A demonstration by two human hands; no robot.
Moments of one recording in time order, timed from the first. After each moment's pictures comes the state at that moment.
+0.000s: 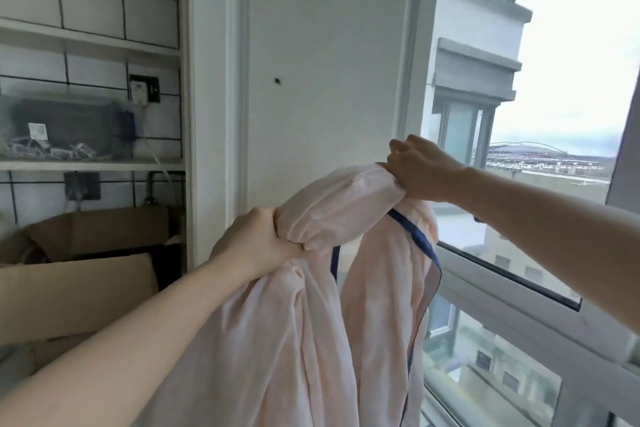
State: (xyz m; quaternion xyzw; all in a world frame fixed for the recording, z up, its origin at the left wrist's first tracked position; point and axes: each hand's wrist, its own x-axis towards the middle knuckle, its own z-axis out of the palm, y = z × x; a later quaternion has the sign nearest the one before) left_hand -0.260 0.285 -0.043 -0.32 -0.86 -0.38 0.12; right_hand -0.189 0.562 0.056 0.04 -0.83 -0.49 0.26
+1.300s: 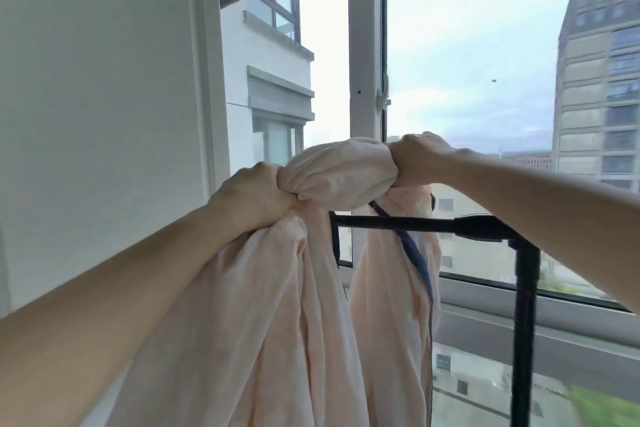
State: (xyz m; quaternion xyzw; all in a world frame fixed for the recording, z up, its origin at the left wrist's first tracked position) left_hand -0.086 0.414 0.068 -0.59 -0.74 -0.30 0.09; right_hand 0.108 0.597 0.106 -0.38 -0.85 -0.34 0.15
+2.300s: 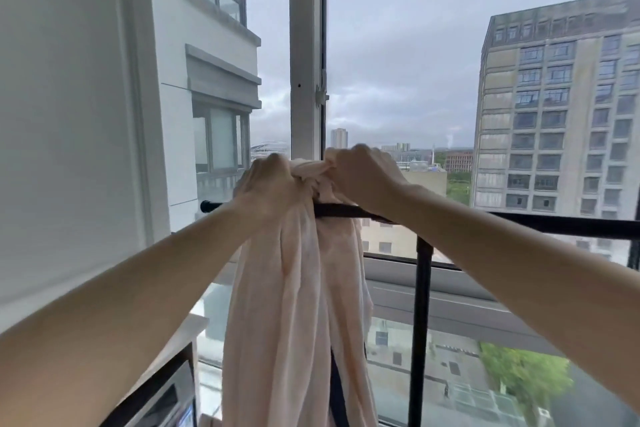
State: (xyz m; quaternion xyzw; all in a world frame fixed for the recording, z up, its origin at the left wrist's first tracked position) left_hand 0.001 0.454 0.055 -0.61 -0.67 -0.40 0.12; right_hand 0.151 0.506 0.066 -0.36 -0.84 -0.27 0.32
